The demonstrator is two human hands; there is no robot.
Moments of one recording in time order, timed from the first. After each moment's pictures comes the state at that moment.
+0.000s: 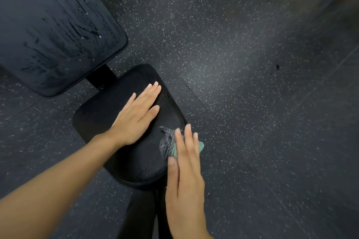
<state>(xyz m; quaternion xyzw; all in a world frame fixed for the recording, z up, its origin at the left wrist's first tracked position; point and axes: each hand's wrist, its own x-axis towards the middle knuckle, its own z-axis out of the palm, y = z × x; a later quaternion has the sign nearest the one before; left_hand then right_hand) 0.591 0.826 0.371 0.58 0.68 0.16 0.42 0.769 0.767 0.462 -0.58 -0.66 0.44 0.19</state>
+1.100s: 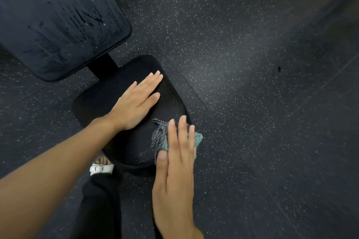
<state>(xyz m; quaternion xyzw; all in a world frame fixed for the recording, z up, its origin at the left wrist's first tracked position) 0.593 0.826 0.372 0.57 0.69 0.18 0.41 0.768 0.745 0.455 -0.56 -0.70 0.41 0.19</state>
